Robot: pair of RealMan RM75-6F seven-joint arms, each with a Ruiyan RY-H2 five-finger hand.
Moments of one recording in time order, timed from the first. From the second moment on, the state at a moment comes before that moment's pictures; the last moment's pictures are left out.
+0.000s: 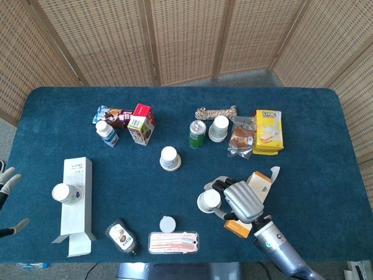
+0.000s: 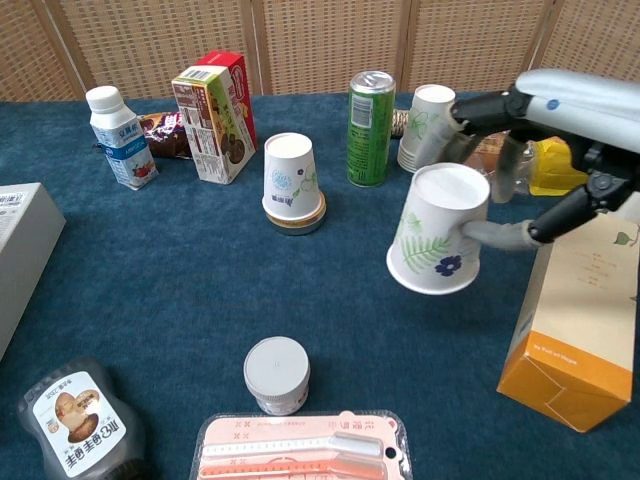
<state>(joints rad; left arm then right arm) -0.01 -0.94 0.06 -1.64 1.67 1.58 -0.18 0.45 -1.36 0.11 -1.94 -1.51 1.11 -0.24</state>
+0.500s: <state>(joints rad) -0.02 -0.93 0.05 -1.64 1.65 1.57 -0.20 0.59 -1.51 0.17 -1.87 -1.30 1.00 -0.43</state>
